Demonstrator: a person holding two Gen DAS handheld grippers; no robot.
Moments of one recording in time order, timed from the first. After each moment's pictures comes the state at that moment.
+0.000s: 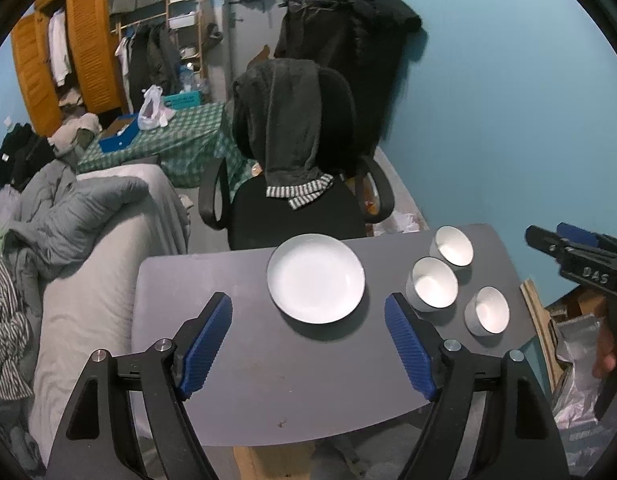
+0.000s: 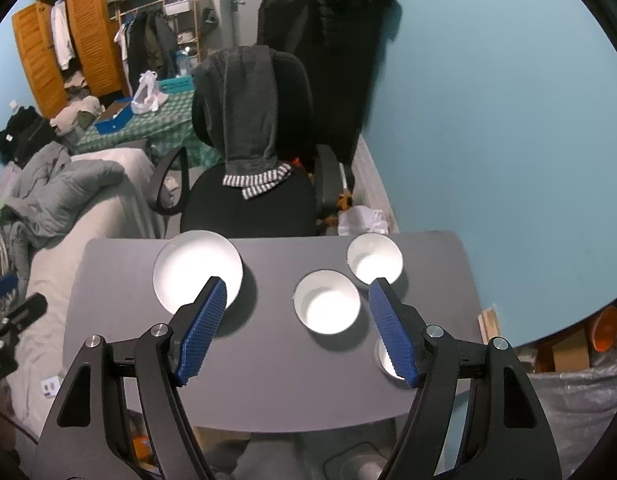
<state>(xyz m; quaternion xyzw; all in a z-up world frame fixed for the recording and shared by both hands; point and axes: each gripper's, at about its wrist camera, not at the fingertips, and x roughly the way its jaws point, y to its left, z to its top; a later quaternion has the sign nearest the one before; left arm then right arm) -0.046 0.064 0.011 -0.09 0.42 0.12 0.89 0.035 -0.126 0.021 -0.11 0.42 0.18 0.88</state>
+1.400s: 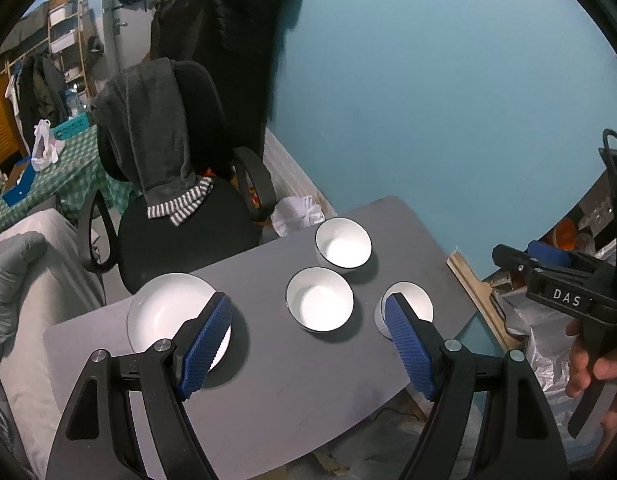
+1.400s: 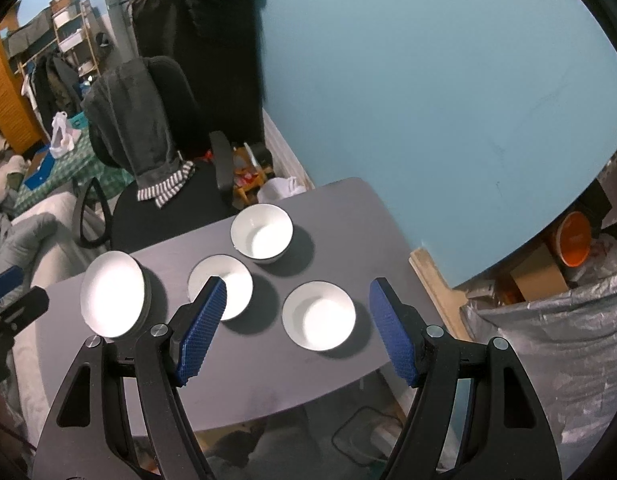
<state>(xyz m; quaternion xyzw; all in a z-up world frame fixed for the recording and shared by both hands) 0.090 -0.063 -0.006 -0.05 0.46 -0.05 0.88 0.072 -0.259 0.009 -0.02 0.46 0.04 0.88</state>
